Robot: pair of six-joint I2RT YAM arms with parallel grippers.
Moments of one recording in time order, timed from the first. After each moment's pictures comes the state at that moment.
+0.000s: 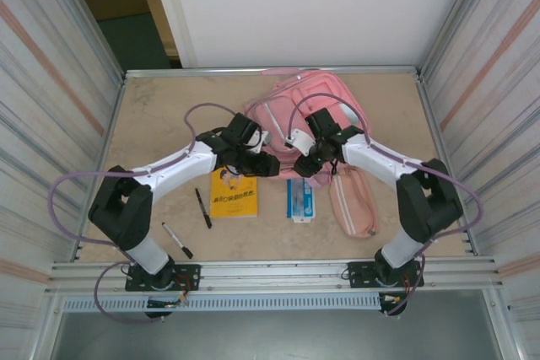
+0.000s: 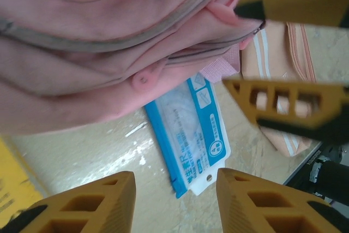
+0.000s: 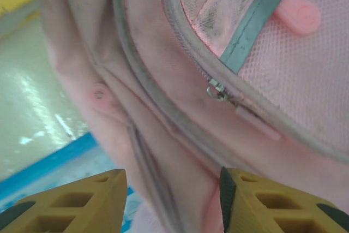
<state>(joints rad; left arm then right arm) -0.65 1.61 1.14 -0.54 0.43 -0.51 0.53 1.67 1.13 -0.58 -0.16 -0.50</state>
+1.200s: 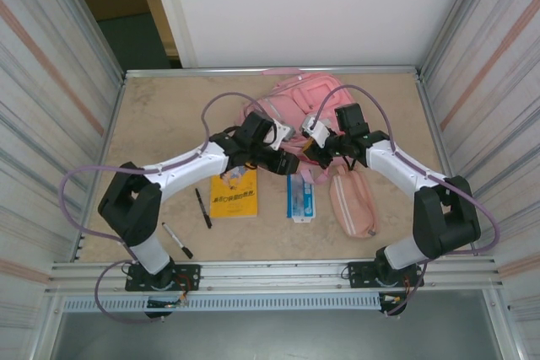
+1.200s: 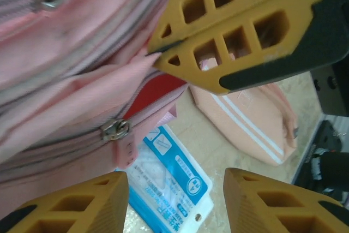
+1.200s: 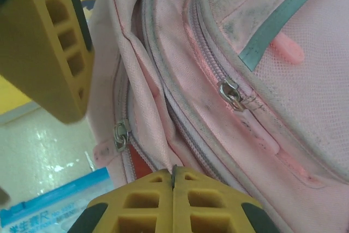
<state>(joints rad) -0.76 1.69 1.22 -0.36 0.39 -0.31 0.37 1.48 0.98 -0.35 -0.54 -0.53</state>
